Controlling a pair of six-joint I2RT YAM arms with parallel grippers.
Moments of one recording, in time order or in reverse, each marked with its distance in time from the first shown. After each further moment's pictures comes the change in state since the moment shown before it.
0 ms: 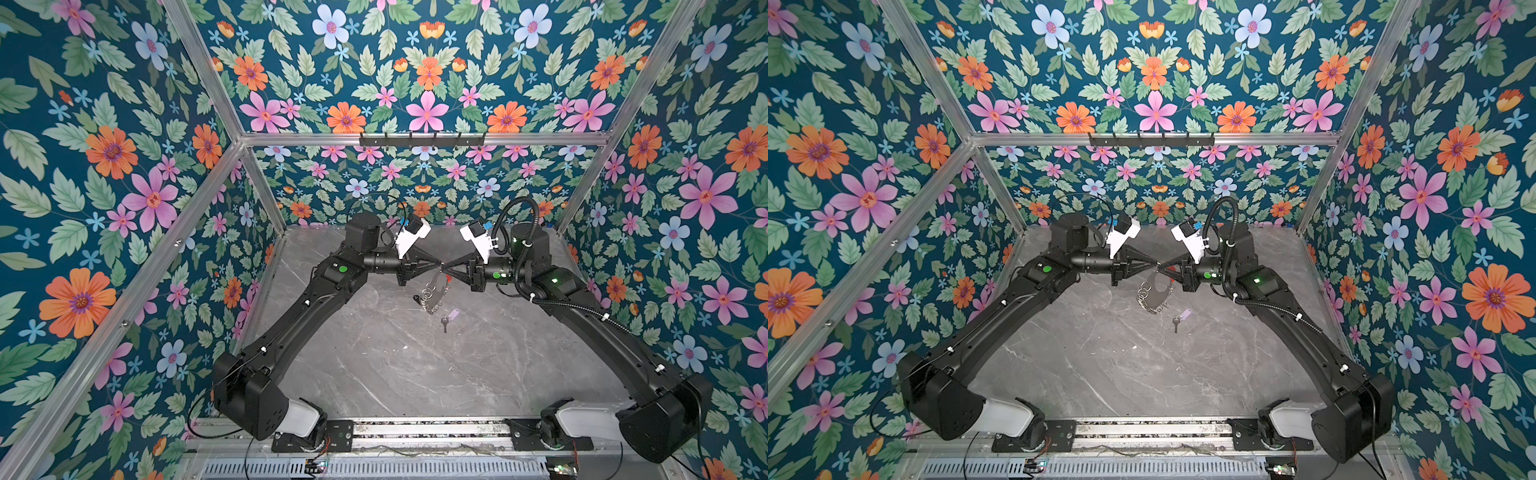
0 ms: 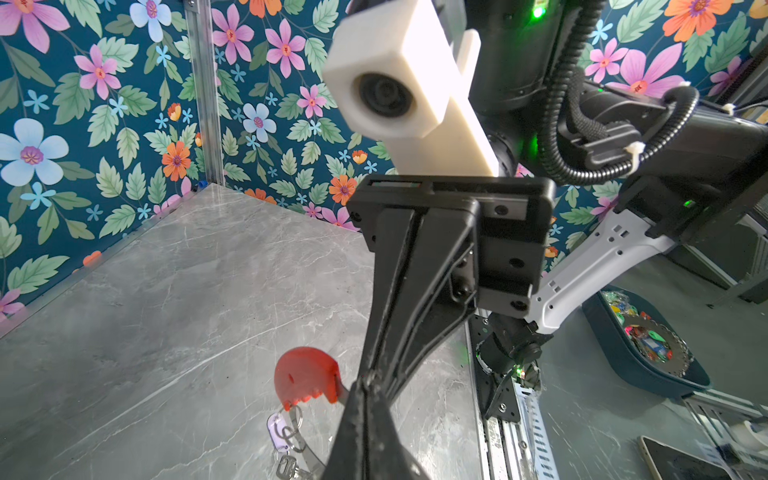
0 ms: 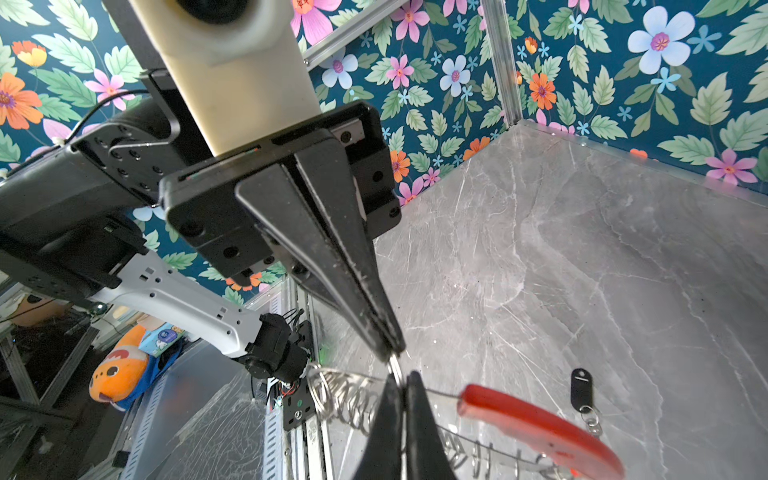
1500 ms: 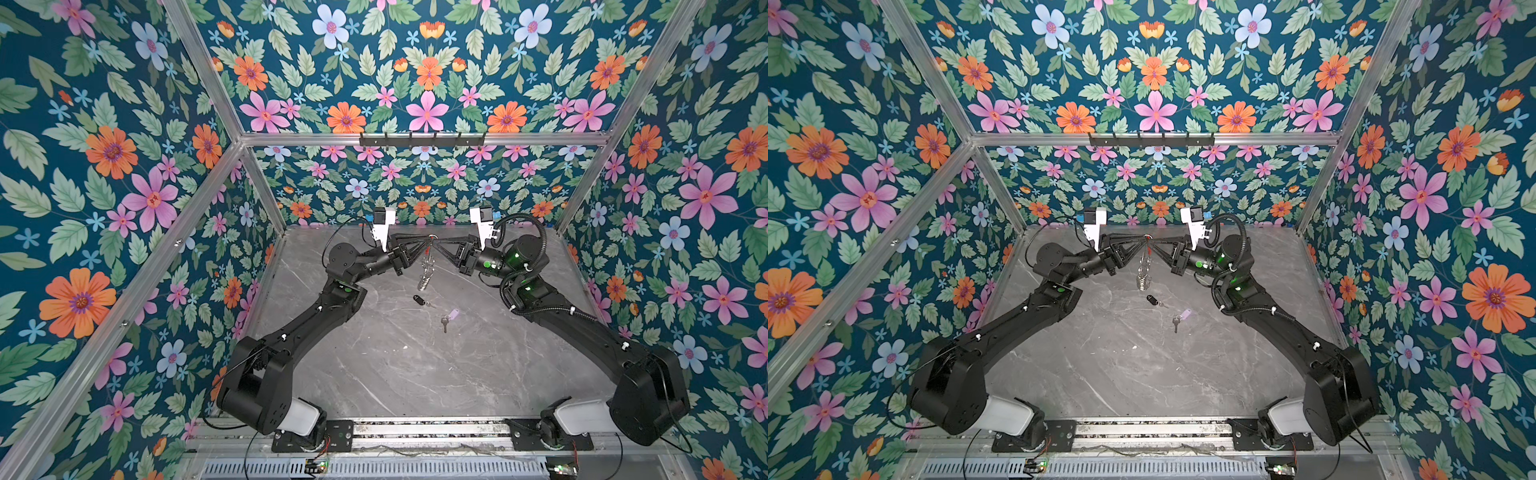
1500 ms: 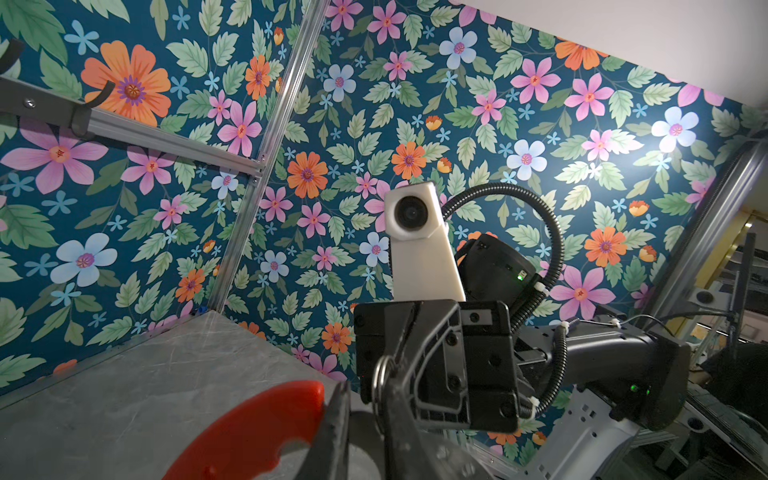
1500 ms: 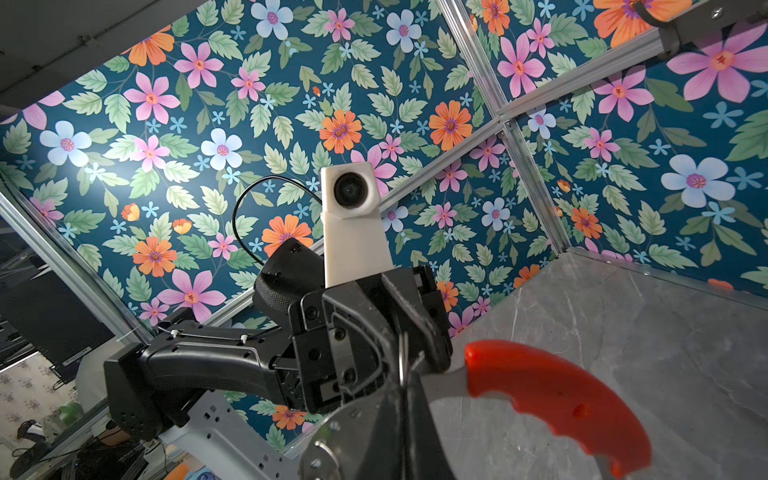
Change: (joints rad) left arm 0.061 0.029 -0.361 1.136 -0.123 -0.734; right arm 0.027 0.094 -0.177 0.882 0.055 0.540
